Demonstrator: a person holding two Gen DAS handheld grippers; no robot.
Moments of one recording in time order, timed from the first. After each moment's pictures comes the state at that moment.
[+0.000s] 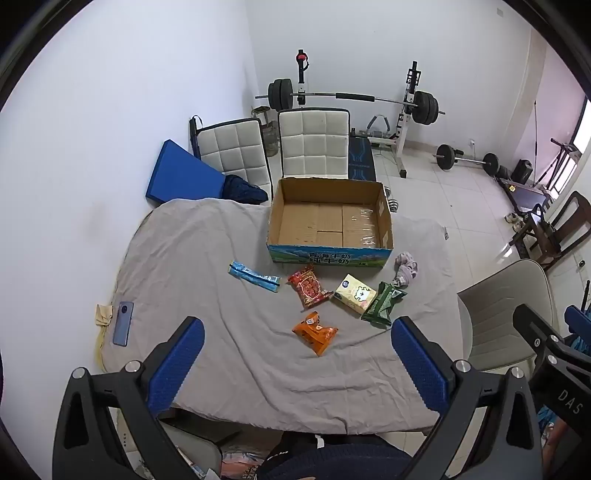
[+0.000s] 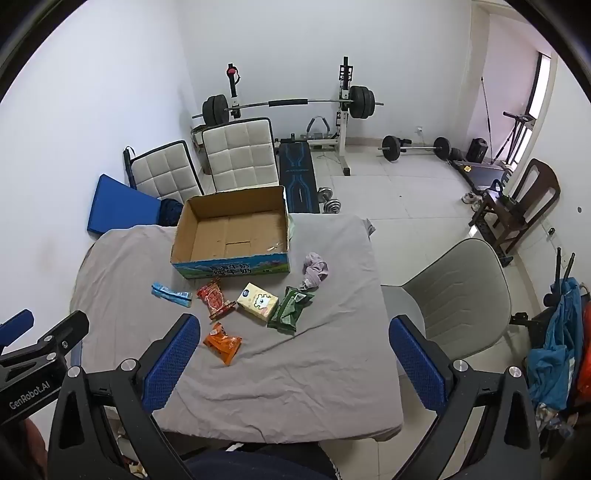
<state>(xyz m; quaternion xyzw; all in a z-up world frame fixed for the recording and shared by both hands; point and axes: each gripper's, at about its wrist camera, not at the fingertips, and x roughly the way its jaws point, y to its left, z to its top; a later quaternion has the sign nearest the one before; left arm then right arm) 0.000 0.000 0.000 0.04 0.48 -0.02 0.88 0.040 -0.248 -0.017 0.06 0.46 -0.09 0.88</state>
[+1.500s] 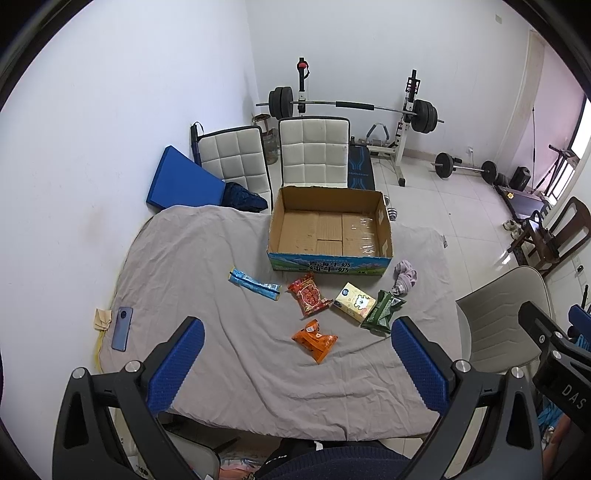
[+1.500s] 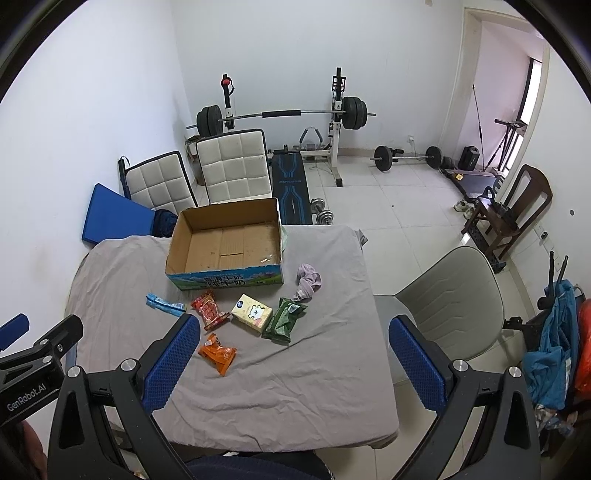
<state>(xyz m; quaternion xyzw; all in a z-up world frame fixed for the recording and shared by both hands) 0.009 -0.005 0.014 0.03 0.47 -0.02 0.88 0.043 -0.243 -0.011 0.06 0.44 -0.11 0.89</state>
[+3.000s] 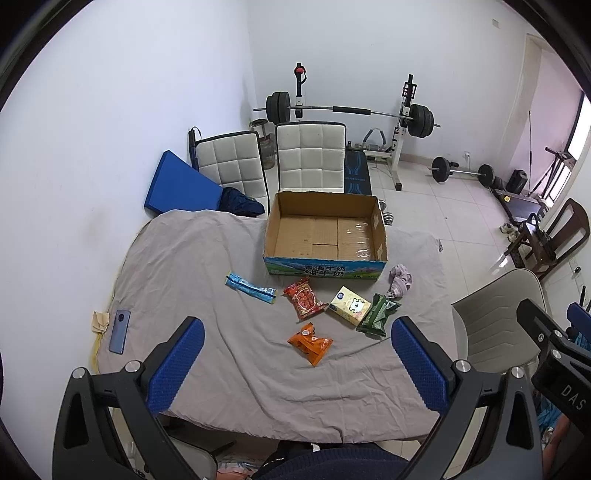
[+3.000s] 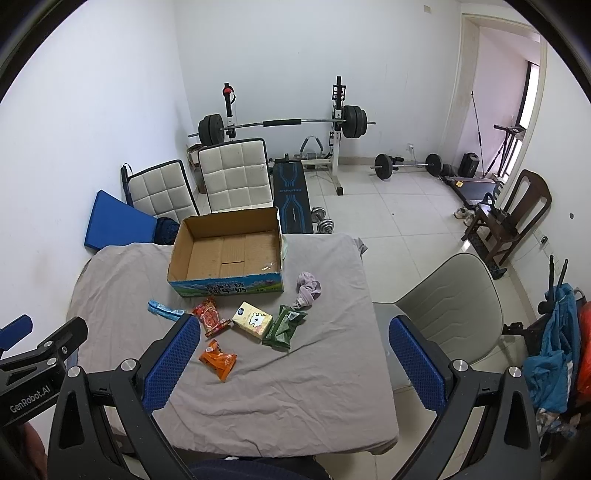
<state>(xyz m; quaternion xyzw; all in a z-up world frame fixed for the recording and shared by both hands) 0.005 -0.008 0.026 0.03 0.46 -0.02 0.89 0.041 -0.236 -0.001 0.06 0.43 -0.11 0.90</state>
